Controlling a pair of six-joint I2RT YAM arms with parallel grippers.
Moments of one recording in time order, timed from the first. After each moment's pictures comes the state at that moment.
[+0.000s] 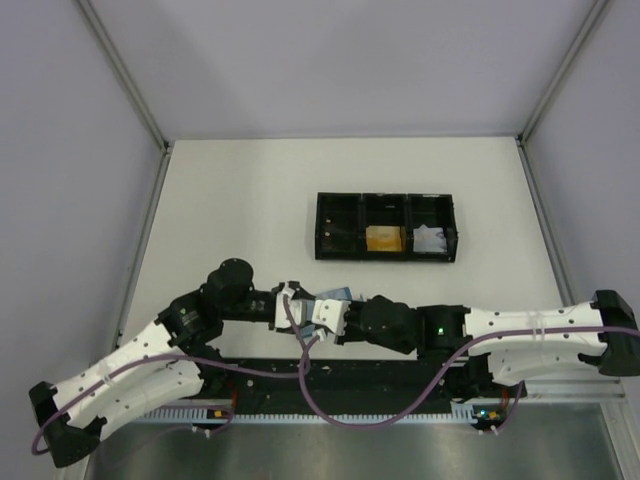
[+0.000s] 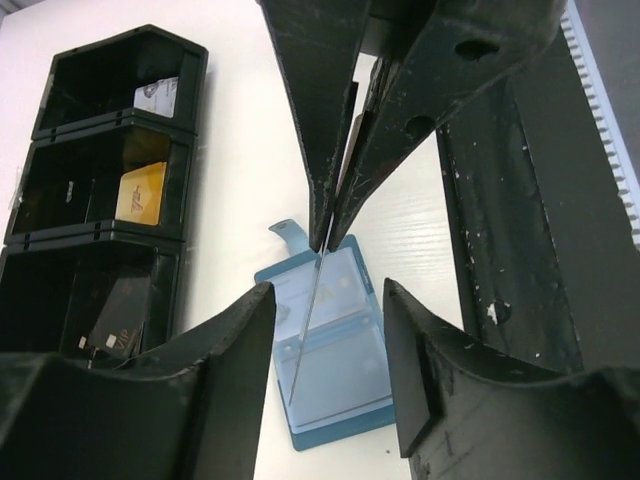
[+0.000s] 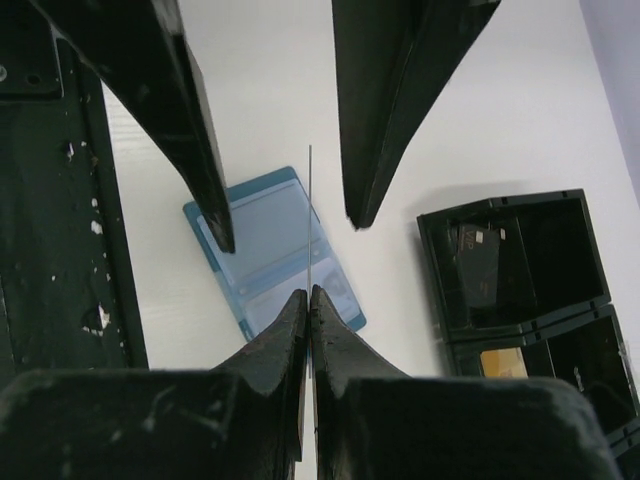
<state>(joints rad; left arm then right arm) -0.87 0.64 0.62 -0.36 0.59 0.56 1.47 1.10 0.78 -0.15 0.36 -0.33</state>
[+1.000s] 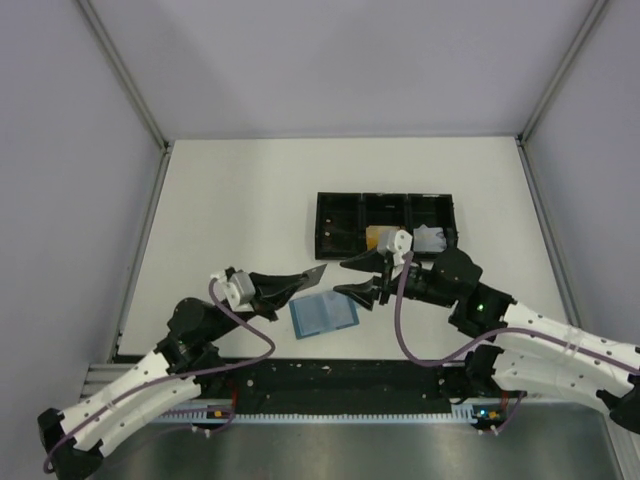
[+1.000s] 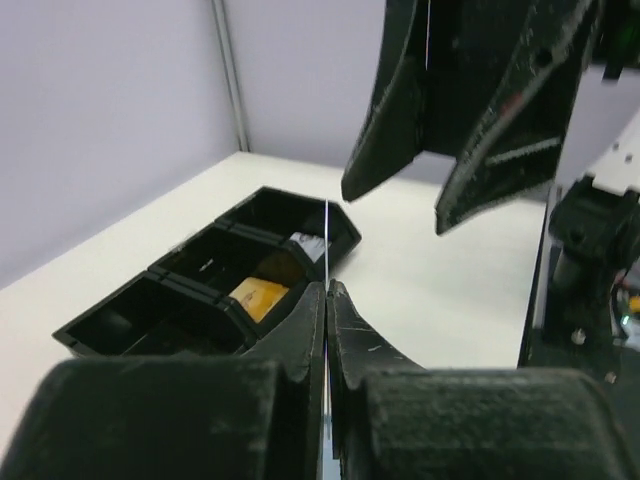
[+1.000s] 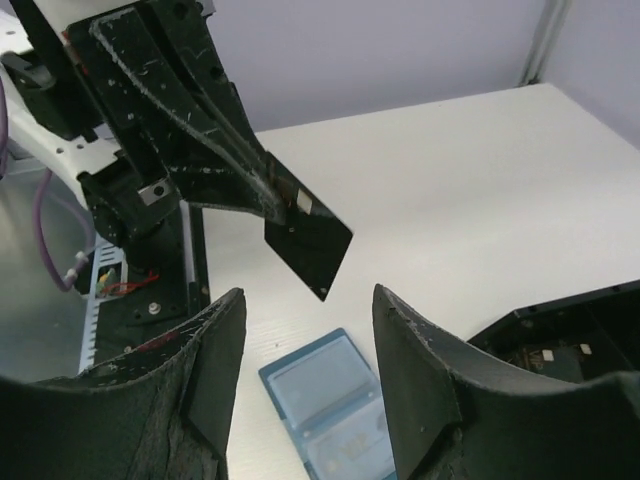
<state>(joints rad) -0.86 0.36 0.32 0.28 0.28 0.04 1.03 0.83 0.67 0.18 -0.24 -0.02</state>
